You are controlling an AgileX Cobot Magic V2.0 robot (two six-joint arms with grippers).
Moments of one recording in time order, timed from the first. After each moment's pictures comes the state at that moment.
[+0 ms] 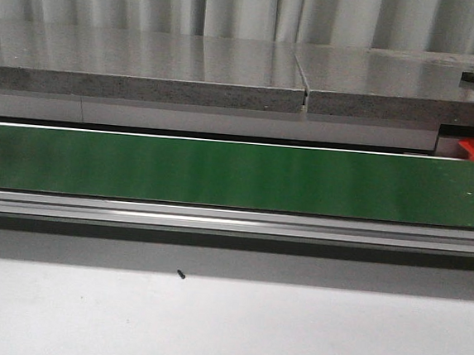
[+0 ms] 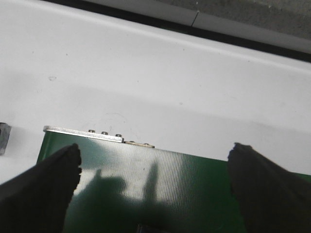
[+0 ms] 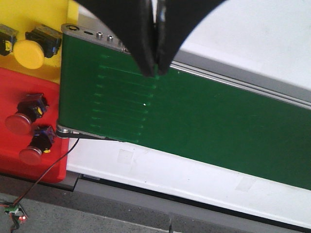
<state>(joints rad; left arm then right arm) 0.14 1.60 -1.34 -0.31 0.68 0.13 0.01 0.59 -0.66 0.25 0.64 -0.31</state>
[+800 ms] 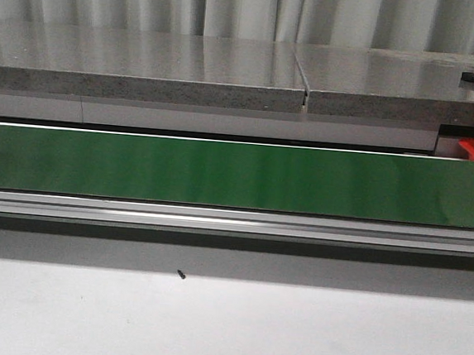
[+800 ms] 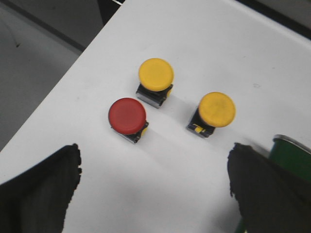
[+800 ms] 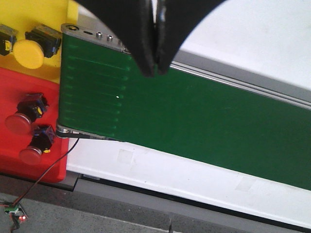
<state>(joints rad) 0.59 1.66 -1.35 -0.21 0.70 0.13 0.01 0.59 -0.66 0.25 0.64 -0.31</state>
